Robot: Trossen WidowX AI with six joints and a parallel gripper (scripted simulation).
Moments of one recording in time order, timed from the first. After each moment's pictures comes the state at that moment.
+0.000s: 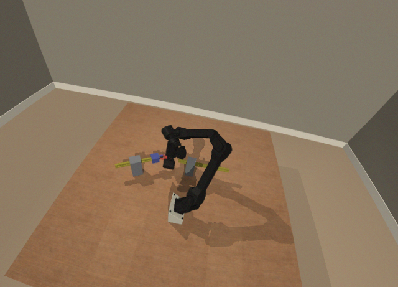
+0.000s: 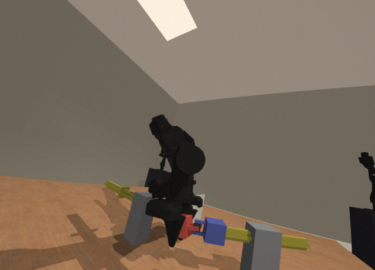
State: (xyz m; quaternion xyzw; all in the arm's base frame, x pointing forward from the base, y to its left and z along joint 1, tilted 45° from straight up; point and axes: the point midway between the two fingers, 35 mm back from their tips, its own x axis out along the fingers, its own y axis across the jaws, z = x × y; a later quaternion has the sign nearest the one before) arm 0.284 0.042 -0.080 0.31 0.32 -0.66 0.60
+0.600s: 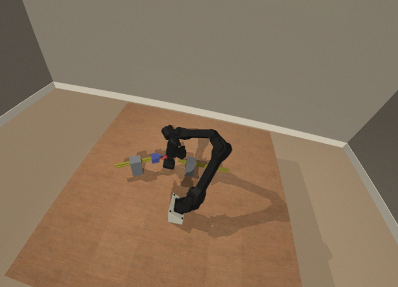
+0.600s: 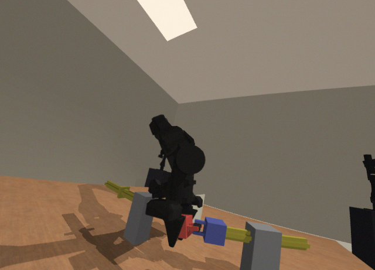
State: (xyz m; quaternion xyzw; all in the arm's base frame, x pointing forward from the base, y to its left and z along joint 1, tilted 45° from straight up) arm 0.284 0.042 -0.081 0.31 0.32 -0.66 0.60
